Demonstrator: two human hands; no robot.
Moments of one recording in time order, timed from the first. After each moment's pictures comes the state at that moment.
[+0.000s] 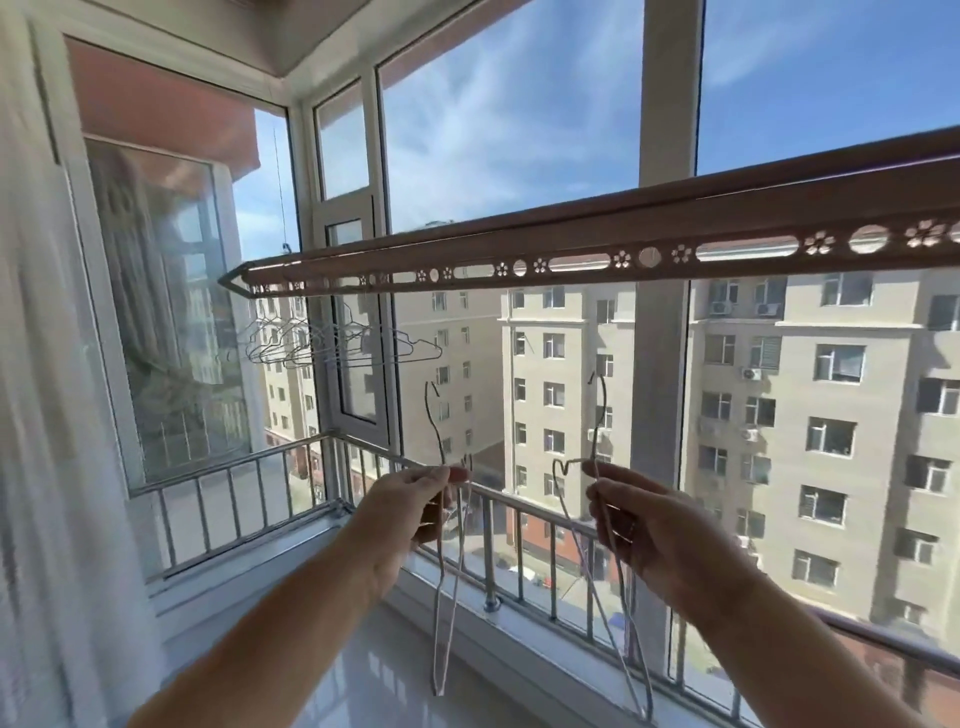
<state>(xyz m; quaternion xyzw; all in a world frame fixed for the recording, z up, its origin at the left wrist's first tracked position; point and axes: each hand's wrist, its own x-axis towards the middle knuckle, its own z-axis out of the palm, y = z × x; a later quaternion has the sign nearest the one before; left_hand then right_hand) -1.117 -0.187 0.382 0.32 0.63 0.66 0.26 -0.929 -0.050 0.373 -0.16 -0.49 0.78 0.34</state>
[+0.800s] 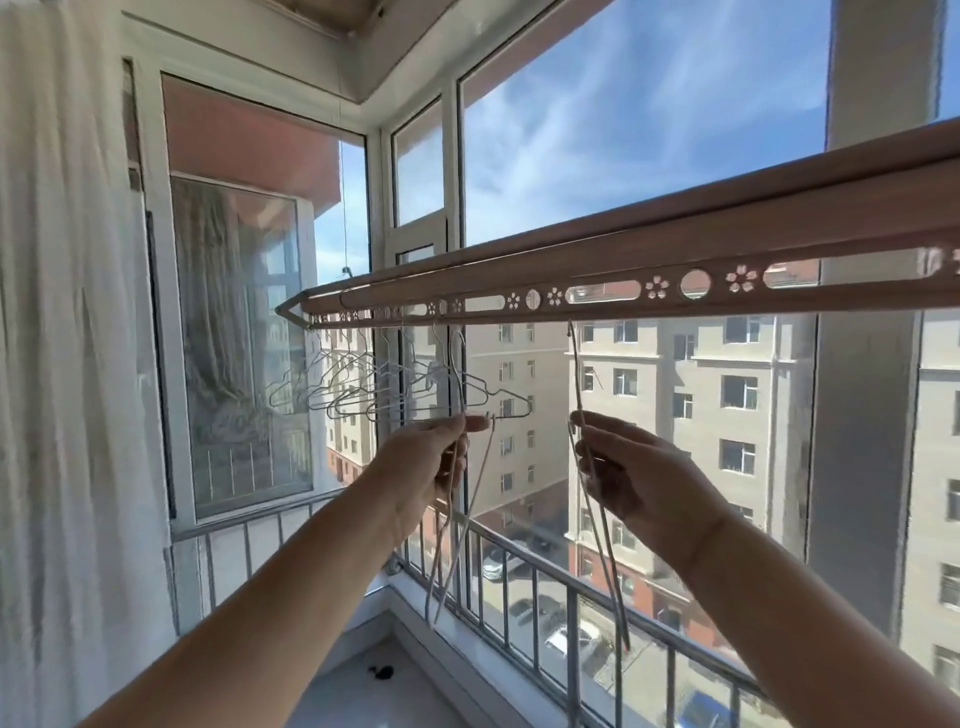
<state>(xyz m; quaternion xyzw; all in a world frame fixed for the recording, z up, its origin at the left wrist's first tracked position) -1.368 -0.047 0.445 0.32 0.58 0.72 0.20 -1.223 0.099 0.437 -0.07 -0.54 0.77 0.33</state>
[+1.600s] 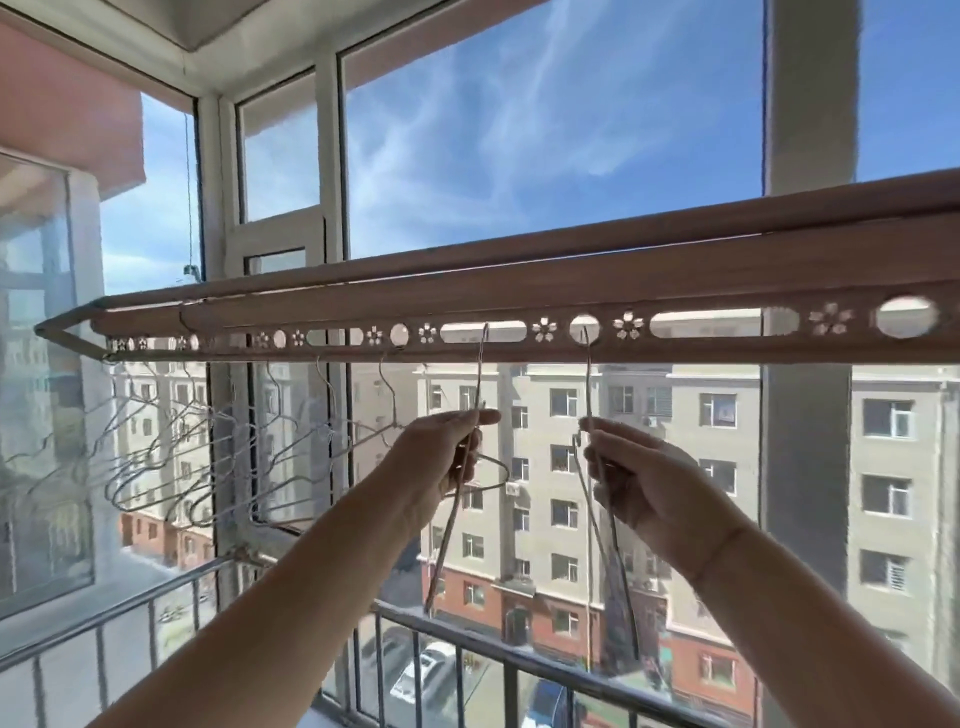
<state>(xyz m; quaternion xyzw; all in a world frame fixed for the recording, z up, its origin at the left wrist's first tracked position) -1.577 0.088 0.489 0.45 0.51 0.67 0.32 -1.392 0.165 0.469 -0.16 -0.53 0.68 0.48</state>
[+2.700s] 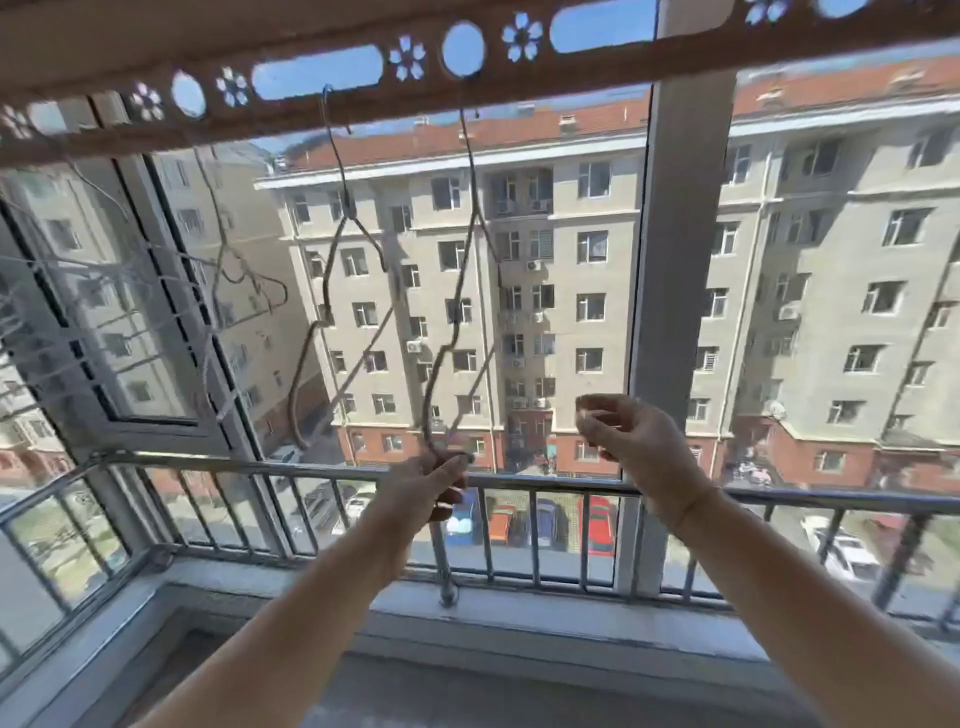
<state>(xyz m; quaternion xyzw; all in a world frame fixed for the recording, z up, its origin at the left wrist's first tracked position) -1.556 0.131 0.286 0.48 0.58 0.50 0.42 -1.330 0.192 0.301 -0.39 -0.61 0.45 0.53</state>
